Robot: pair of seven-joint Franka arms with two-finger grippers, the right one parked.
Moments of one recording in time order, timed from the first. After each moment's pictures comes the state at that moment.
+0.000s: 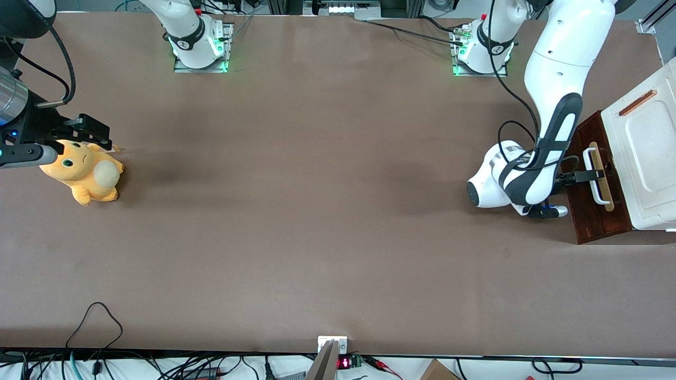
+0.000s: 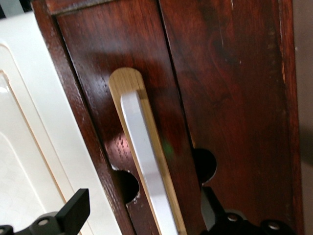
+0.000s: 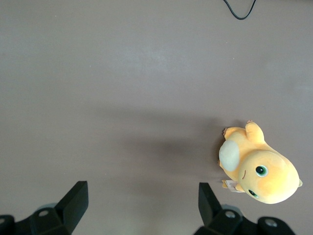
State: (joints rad) arm -0.12 0.68 -0.06 -1.88 1.24 1.41 -0.78
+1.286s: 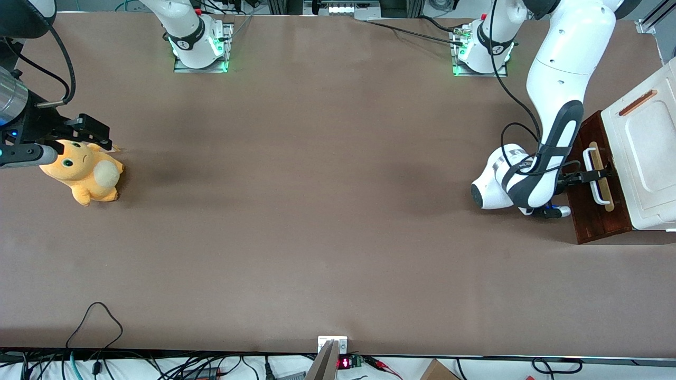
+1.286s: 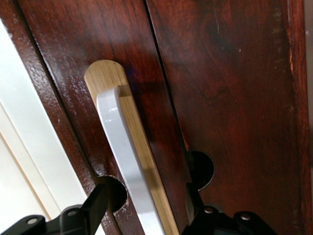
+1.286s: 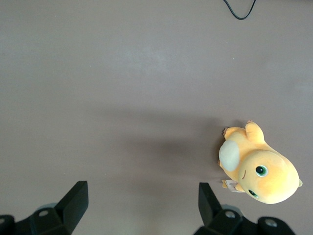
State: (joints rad) arm -0.09 0.70 -0.06 -1.88 1.25 1.40 -0.79
